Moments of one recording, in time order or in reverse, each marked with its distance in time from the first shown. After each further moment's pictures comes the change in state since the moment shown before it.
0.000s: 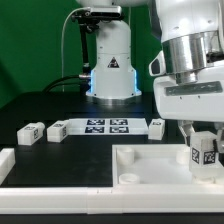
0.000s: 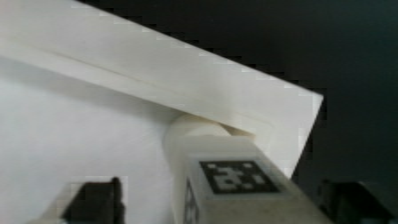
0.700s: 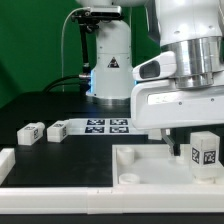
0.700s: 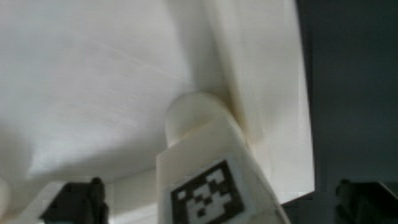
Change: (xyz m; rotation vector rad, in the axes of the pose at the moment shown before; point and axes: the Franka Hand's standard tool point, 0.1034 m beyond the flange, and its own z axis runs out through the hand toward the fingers) arm 0.008 0.003 0.007 -0.043 -0.005 -0.928
